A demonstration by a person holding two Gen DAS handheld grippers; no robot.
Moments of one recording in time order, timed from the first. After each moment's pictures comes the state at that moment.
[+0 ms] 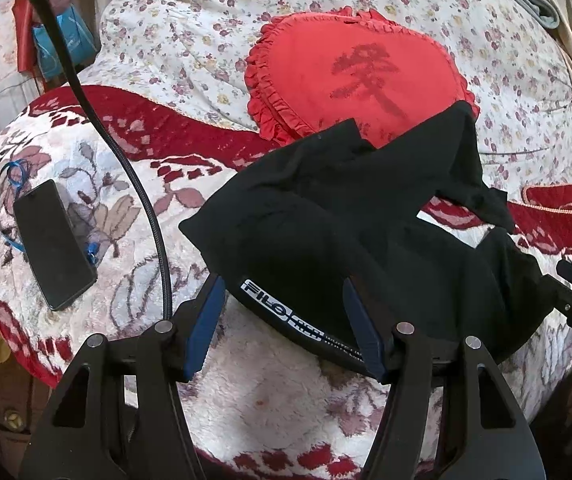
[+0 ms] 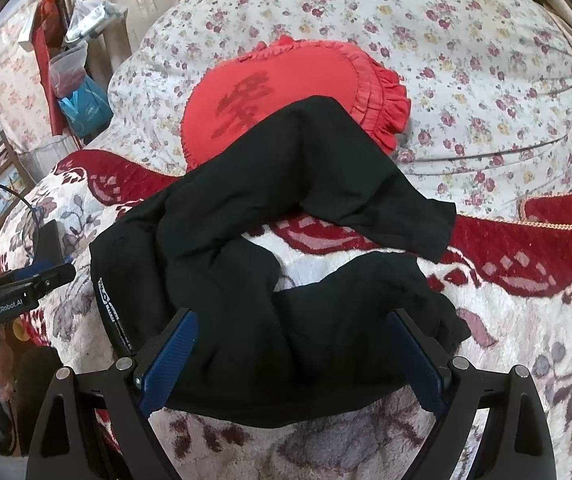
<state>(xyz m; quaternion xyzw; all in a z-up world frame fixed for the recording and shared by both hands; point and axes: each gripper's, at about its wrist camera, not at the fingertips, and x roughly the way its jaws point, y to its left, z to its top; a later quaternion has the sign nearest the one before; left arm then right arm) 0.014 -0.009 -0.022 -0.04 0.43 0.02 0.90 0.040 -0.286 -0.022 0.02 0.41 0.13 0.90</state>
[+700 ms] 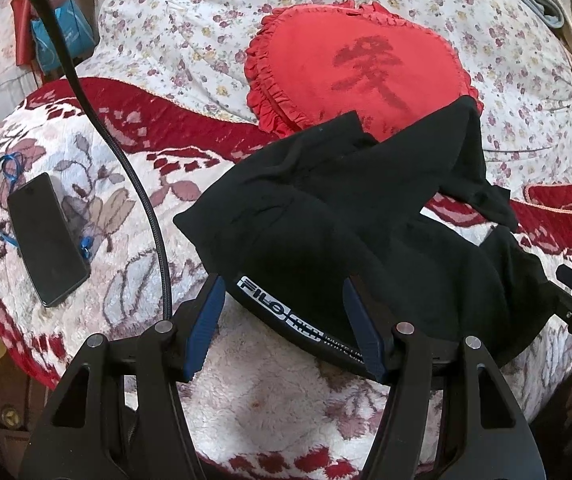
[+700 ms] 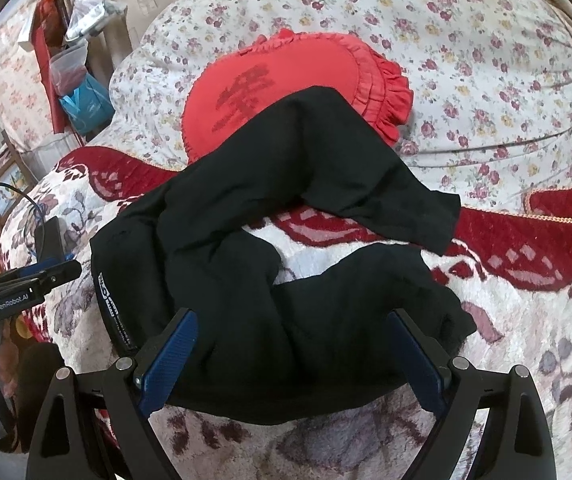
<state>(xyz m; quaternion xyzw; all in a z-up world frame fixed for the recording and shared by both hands) 0.019 -0.009 -0.031 -0.04 0.44 0.02 0.90 0.041 -0.288 -0.028 0.02 0.42 0.14 0.90</state>
